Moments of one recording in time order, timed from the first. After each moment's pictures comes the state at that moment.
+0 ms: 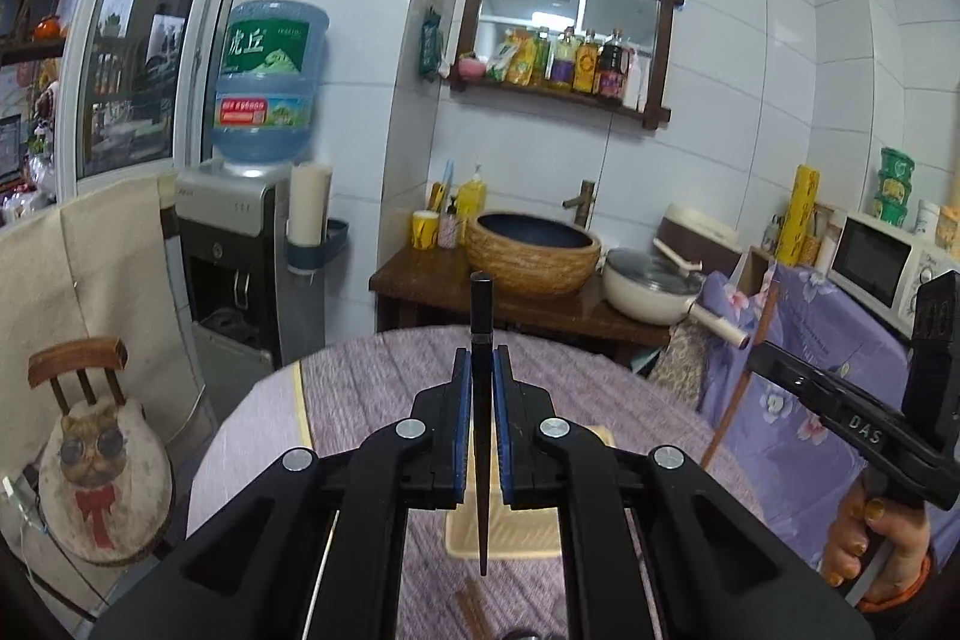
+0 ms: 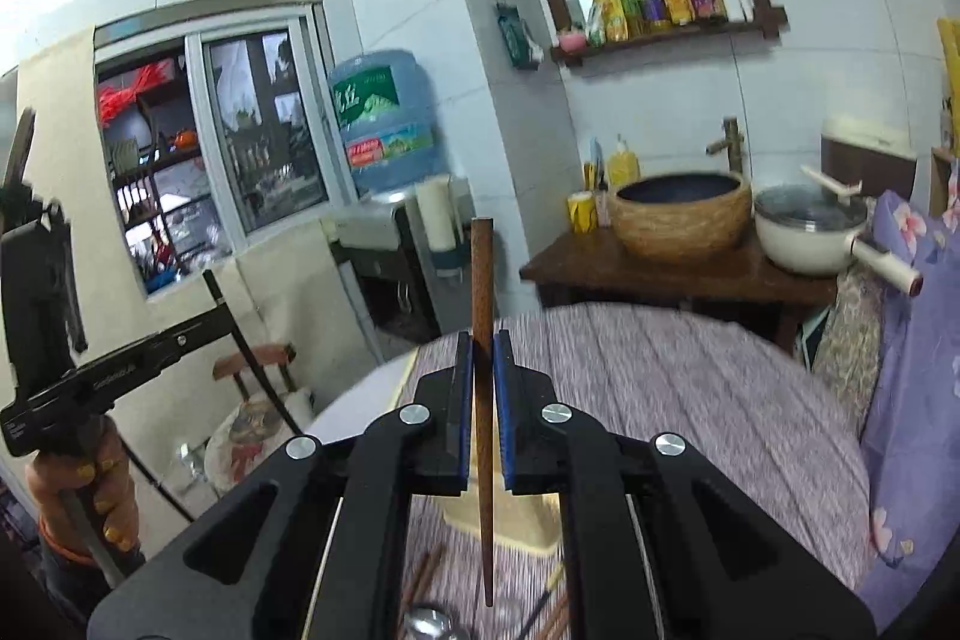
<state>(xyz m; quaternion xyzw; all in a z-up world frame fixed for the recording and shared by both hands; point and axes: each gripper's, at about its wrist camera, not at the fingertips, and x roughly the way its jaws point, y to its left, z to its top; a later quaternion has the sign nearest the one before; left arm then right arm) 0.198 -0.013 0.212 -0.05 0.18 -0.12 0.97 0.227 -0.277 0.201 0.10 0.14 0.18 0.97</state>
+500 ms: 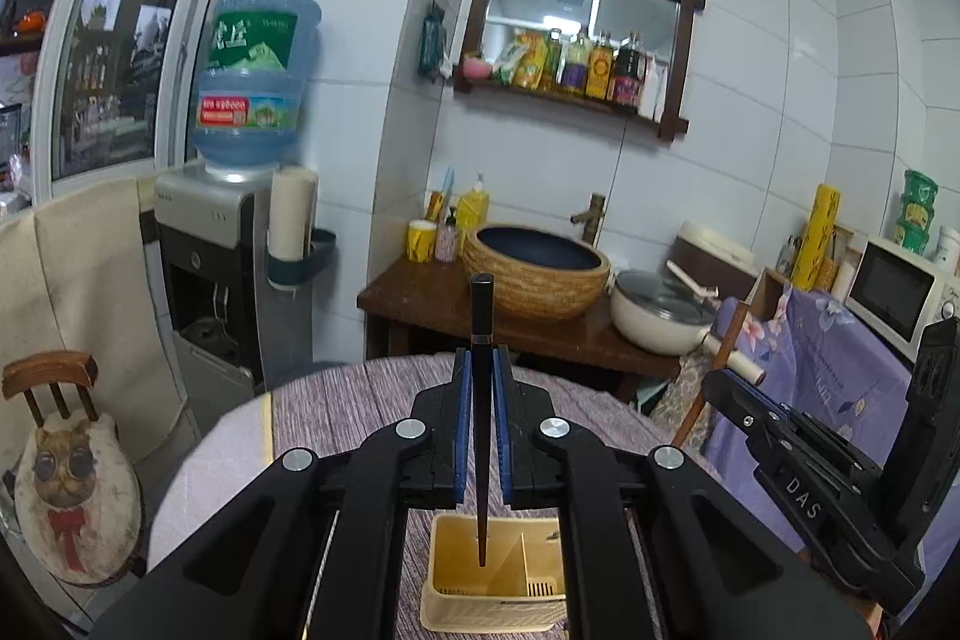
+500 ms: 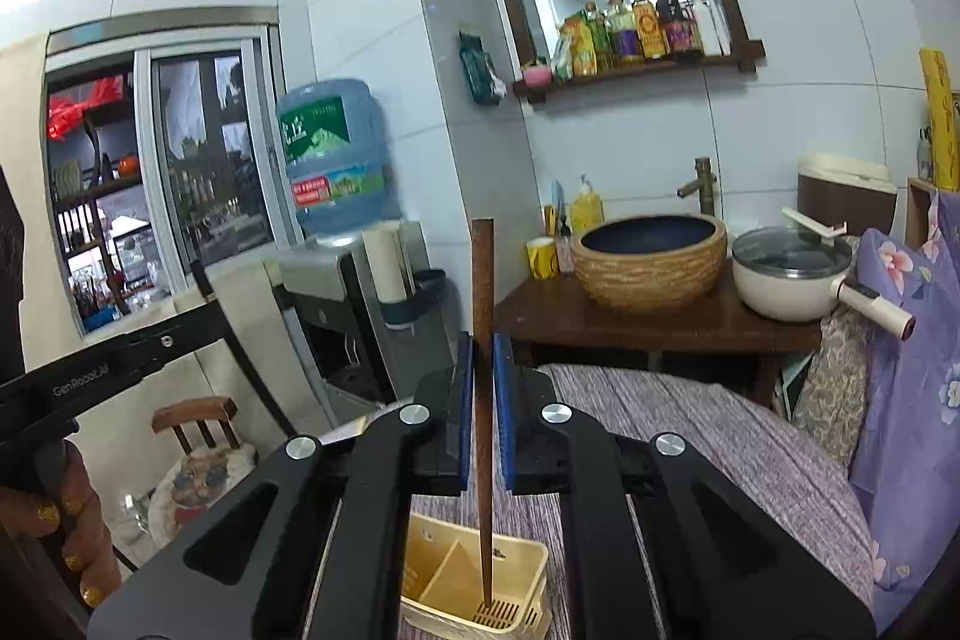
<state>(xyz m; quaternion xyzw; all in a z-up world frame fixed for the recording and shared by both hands) 0.271 -0.042 0.193 -0.07 0.19 -0.12 0.97 0.300 -0.252 0.181 0.09 0.13 0.12 0.98</state>
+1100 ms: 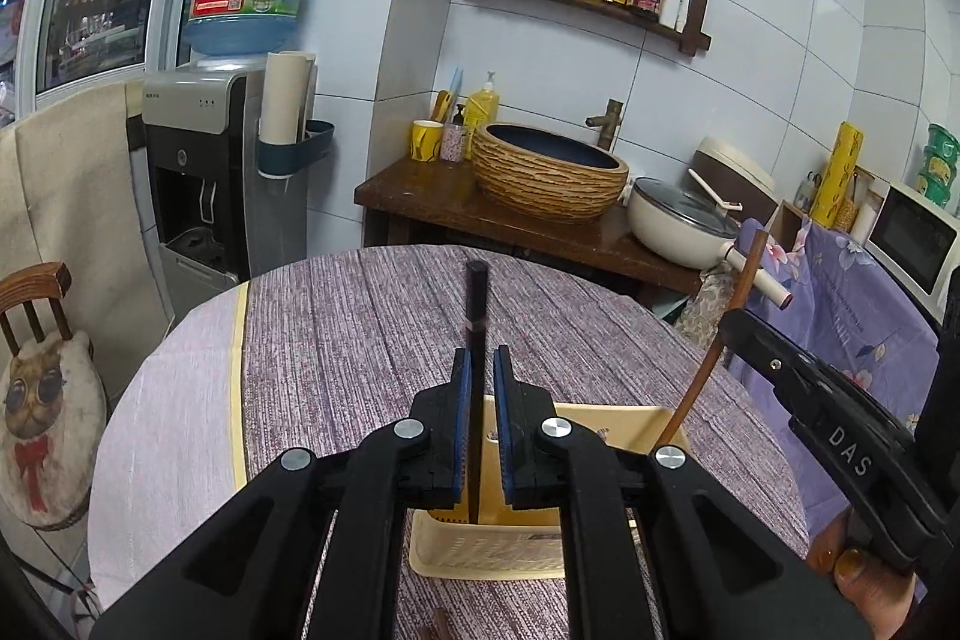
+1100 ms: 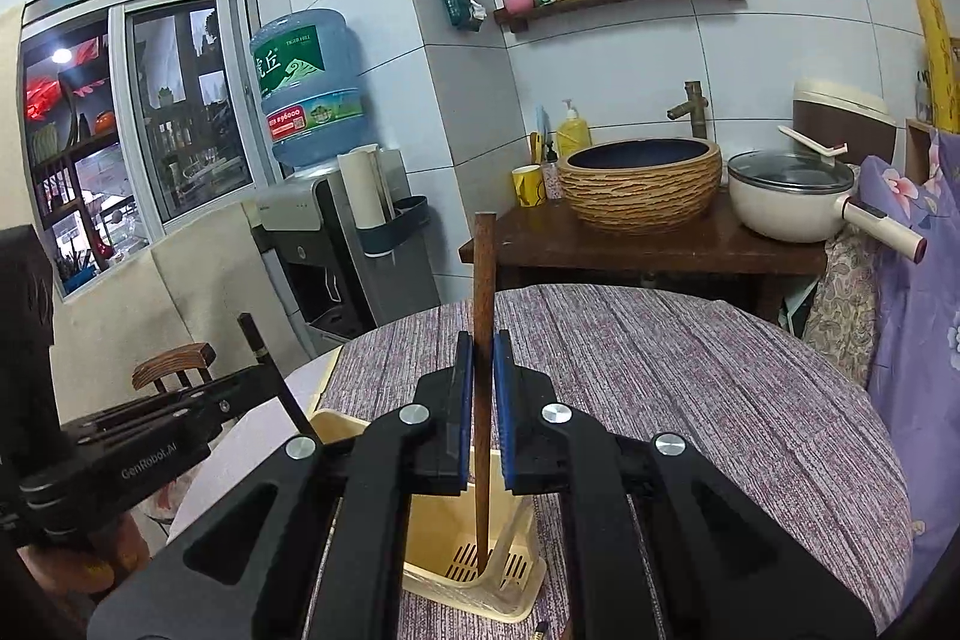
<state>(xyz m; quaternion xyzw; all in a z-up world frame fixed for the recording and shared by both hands) 0.292 -0.051 0.114 -0.07 0.27 -0.12 0.95 0.317 -0.251 0.114 0.11 0.18 0.12 0.97</state>
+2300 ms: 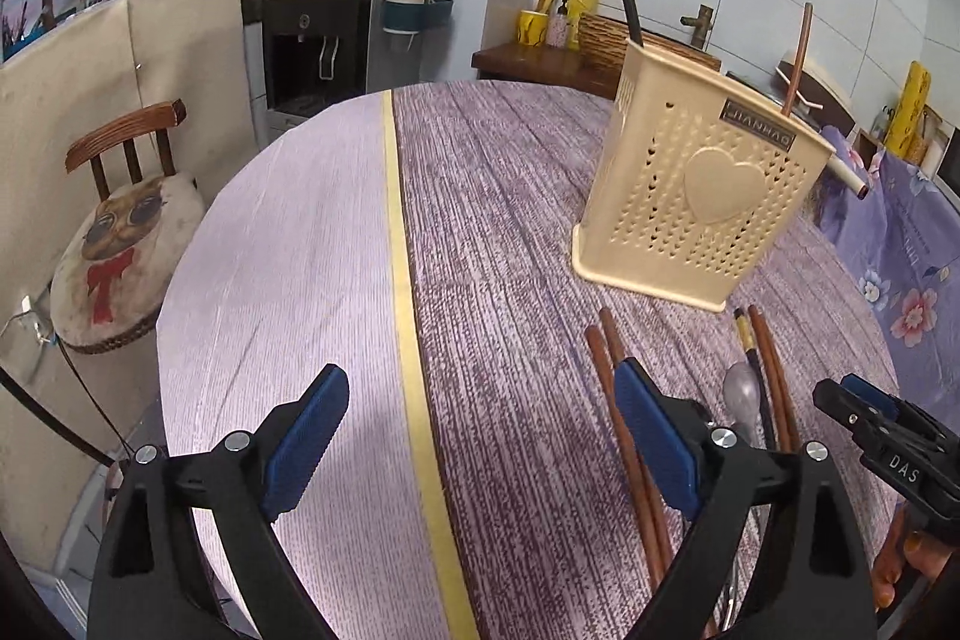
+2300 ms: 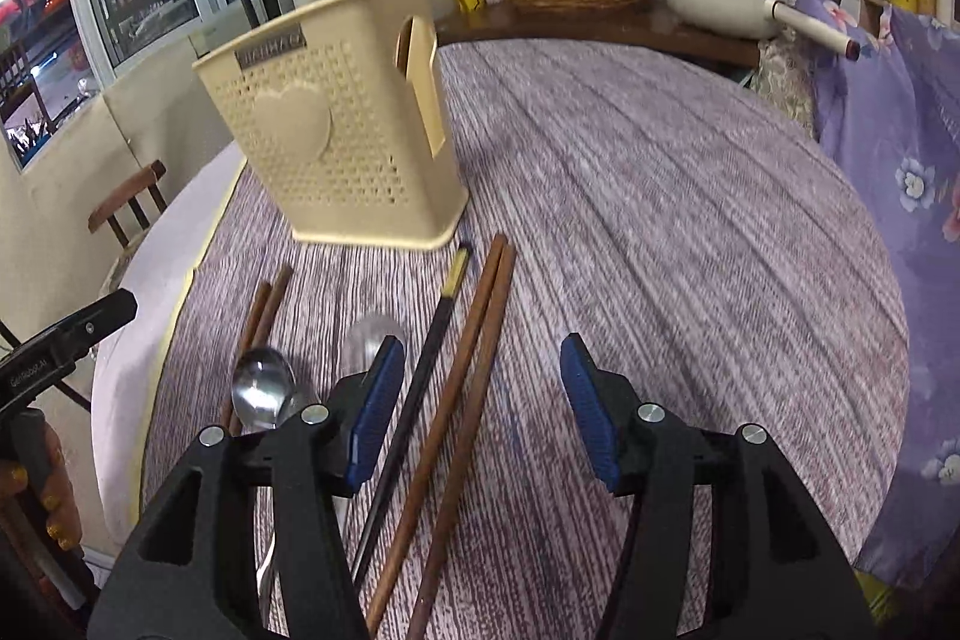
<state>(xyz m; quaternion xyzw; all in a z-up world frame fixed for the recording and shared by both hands) 0.178 0.010 -0.007 -0.06 0.37 -0.02 0.93 0.202 -0.257 -0.037 0.07 0.38 0.07 0.92</state>
